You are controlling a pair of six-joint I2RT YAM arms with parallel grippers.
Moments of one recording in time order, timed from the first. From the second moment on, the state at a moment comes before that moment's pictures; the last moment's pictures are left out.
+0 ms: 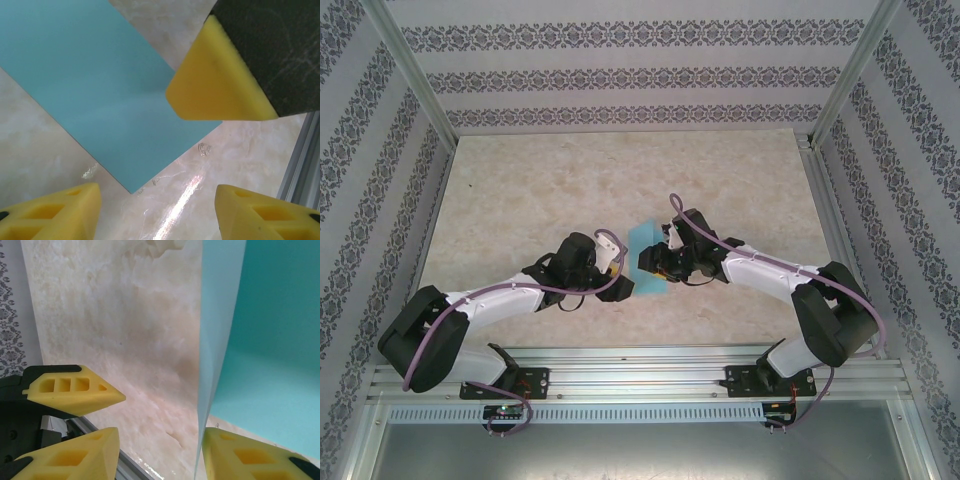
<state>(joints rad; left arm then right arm) -0.68 1.36 0.59 0.03 0.40 -0.21 0.62 1.50 0.80 -0.19 -0.51 0.84</state>
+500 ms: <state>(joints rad) -0.78 1.41 0.62 0.07 0.39 -0.19 0.58 1.49 0.77 -0.13 -0.50 1.00</state>
